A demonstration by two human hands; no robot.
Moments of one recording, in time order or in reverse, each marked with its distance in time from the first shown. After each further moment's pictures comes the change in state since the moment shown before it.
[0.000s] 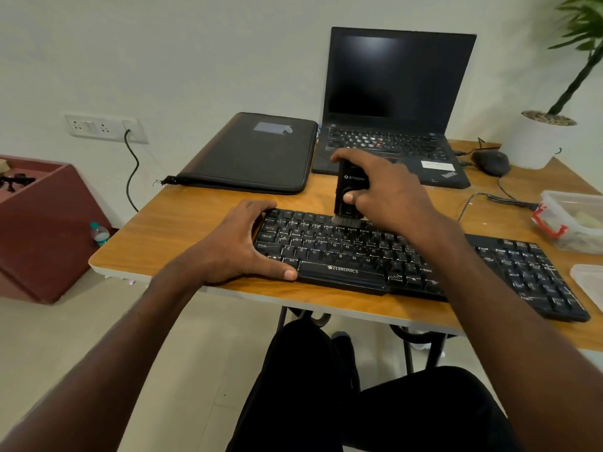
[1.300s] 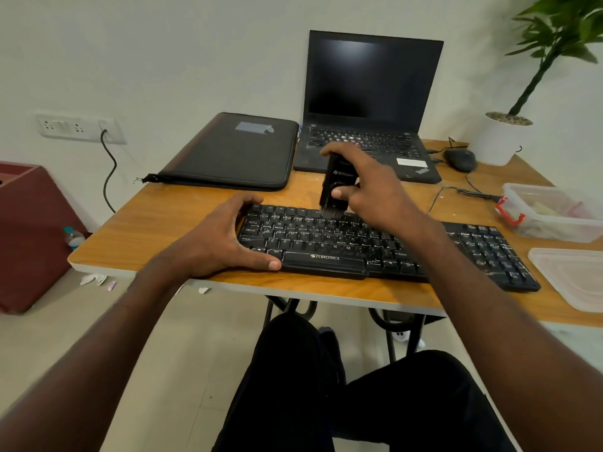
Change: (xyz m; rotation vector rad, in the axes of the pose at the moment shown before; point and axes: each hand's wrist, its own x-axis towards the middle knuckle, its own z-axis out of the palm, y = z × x) left_hand 0.001 -0.004 0.004 -0.113 0.008 0.060; right_hand -0.015 0.016 -0.005 0.115 0.010 -0.022
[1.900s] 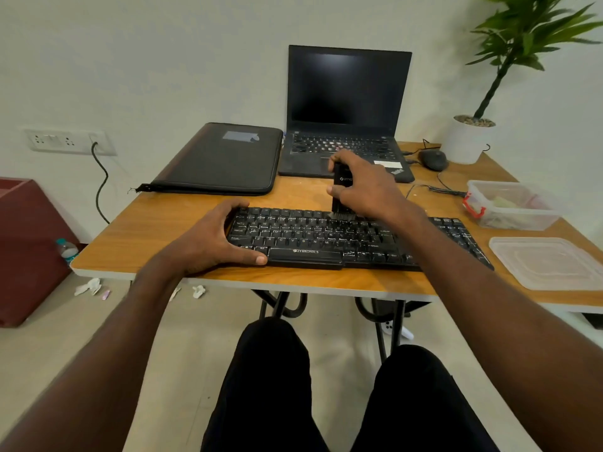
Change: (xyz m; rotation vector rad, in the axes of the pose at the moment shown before) left_hand -0.001 0.005 0.000 0.003 -0.011 -0.059; right_hand -0.005 0.011 -0.024 -0.102 0.020 0.107
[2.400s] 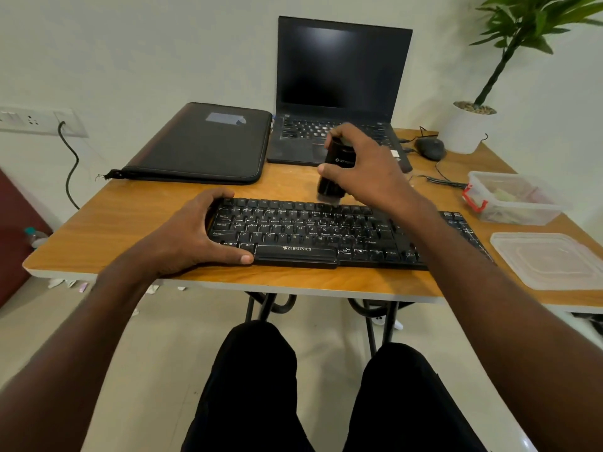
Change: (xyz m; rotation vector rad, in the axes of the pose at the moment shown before) left_hand 0.003 -0.001 0.000 -0.013 0.005 0.017; right_hand 0.005 0.011 -0.003 0.075 0.054 -0.059
